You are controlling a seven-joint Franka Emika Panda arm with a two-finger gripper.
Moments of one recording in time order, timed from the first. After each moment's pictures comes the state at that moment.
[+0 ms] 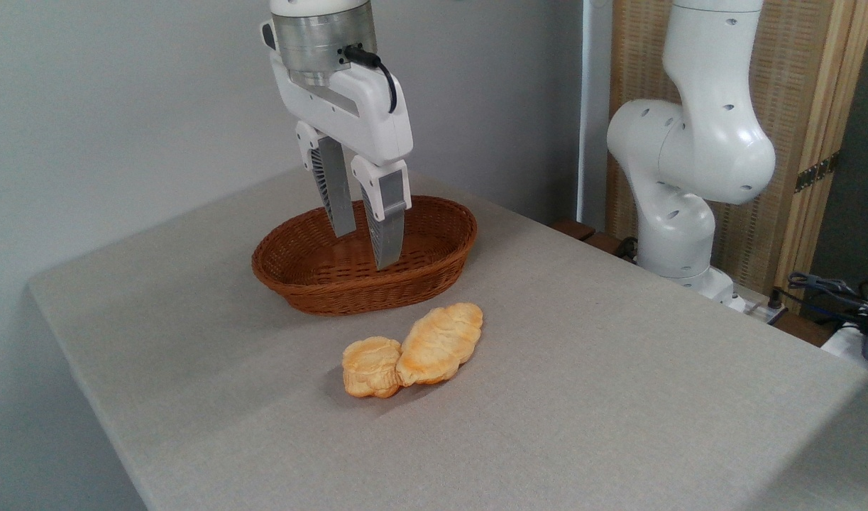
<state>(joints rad) -0.09 -0.16 -0.01 -1.85 -0.04 1.71 0.74</state>
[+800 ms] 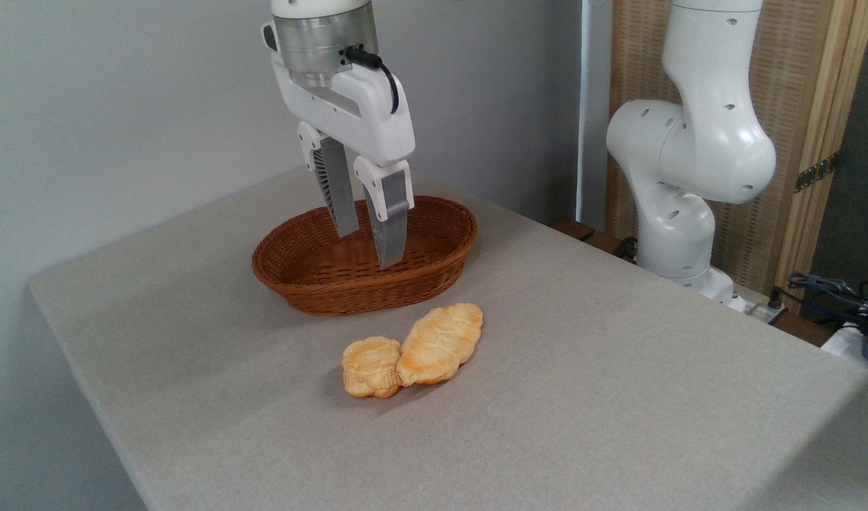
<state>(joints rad) -0.08 -0.16 -0.02 -1.85 -0.04 1.70 0.74</state>
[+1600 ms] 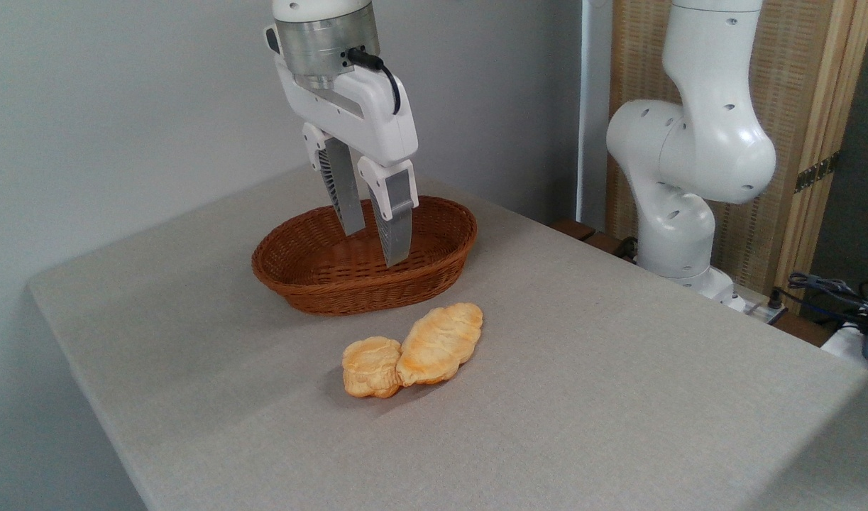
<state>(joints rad) -0.08 -0.16 -0.03 -1.85 -0.04 1.67 0.74</state>
